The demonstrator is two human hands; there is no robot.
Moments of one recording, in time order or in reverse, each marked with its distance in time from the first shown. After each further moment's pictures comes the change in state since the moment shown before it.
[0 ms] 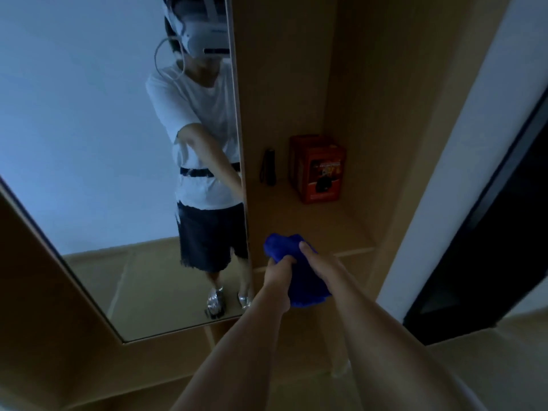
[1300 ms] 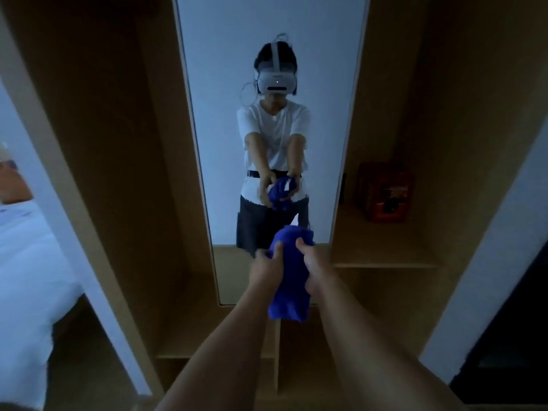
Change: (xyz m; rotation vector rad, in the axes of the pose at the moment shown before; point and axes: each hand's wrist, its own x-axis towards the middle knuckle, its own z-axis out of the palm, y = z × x) left_hand -0.141 0.040 -0.186 0.421 0.388 0.392; right_hand -0.197 -0.034 0.141 0.673 -0.421 -0.282
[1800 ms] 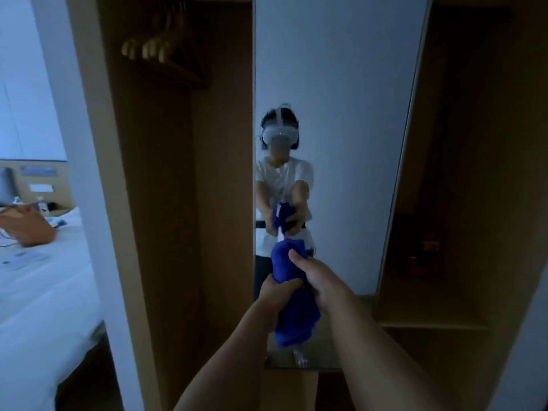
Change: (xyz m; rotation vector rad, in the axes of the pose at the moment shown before) left_hand 0.025 0.044 -0.129 -0.309 -0.339 0.002; right_hand -0.010 -0.042 0.127 -0.172 -0.192 -0.167
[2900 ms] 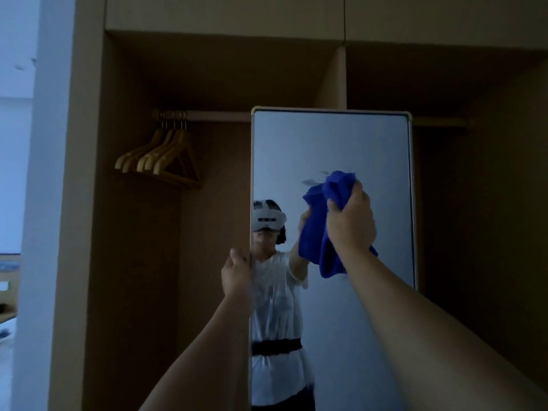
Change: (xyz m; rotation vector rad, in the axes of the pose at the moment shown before) left_hand 0.101 0.230 -0.033 -0.212 0.427 0.571; right_hand 0.049 -0.270 0.016 -0.573 0.986 -1.106
